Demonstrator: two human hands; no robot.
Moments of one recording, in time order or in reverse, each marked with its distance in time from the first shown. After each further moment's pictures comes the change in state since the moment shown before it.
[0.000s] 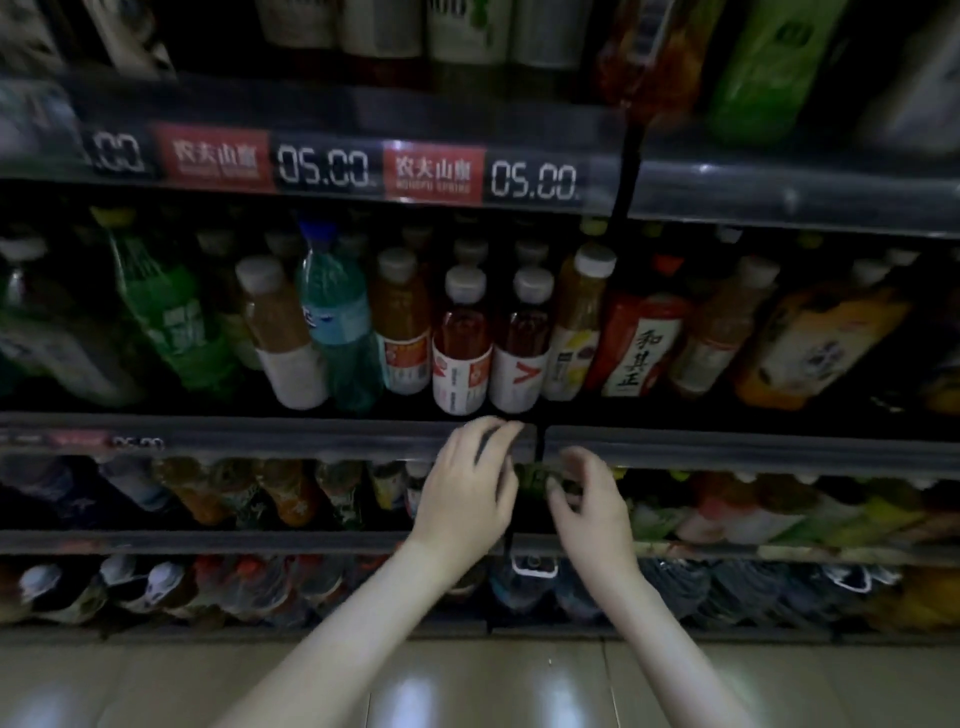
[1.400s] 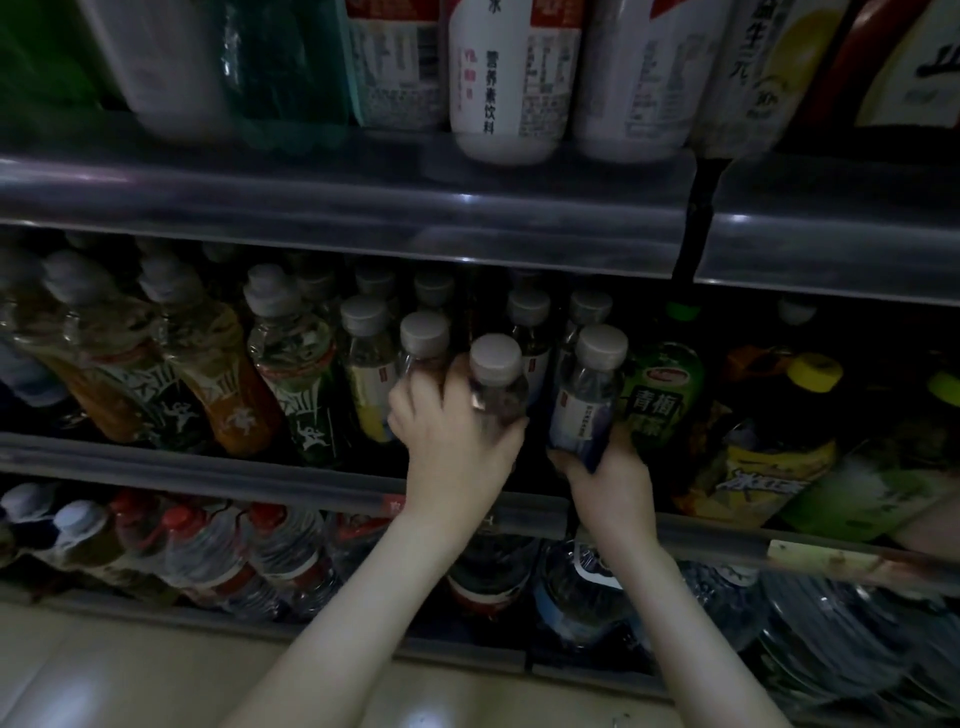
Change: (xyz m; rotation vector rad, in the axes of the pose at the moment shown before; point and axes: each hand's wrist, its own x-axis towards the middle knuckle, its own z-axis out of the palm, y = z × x) left_hand -0.100 -0.161 0.196 0.151 0.309 -0.349; right_hand 0.073 0.219 0.187 0.061 -0.011 0.047
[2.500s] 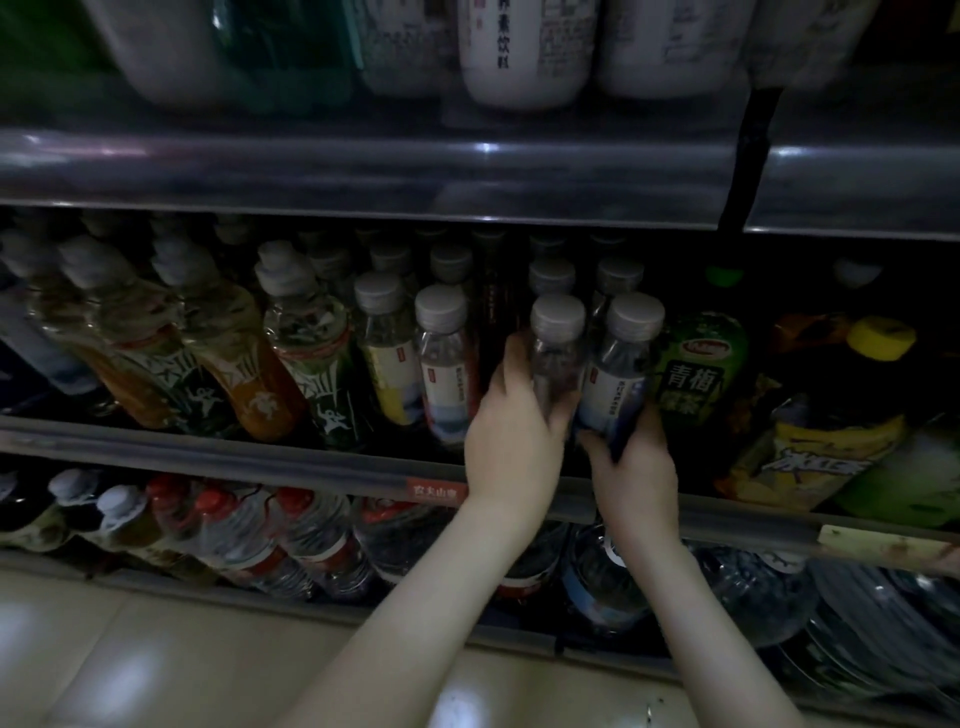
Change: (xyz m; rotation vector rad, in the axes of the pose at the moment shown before) left_hand -0.001 0.027 0.012 -0.096 -0.307 -0.198; right_hand -0.001 0.013 0.019 0.045 0.090 -0.022
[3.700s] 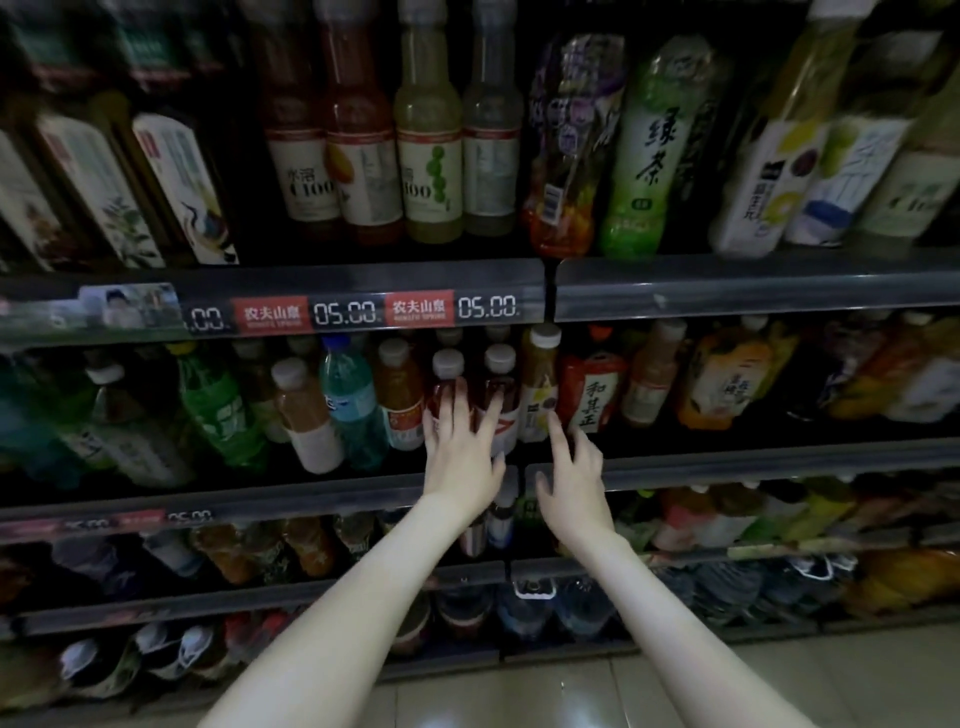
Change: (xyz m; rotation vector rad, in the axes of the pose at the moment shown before) left_hand 0.062 0.245 -0.256 0.513 -0.339 0.344; right_hand -0.043 -0.329 -0.225 -0.508 -0.102 -0.060
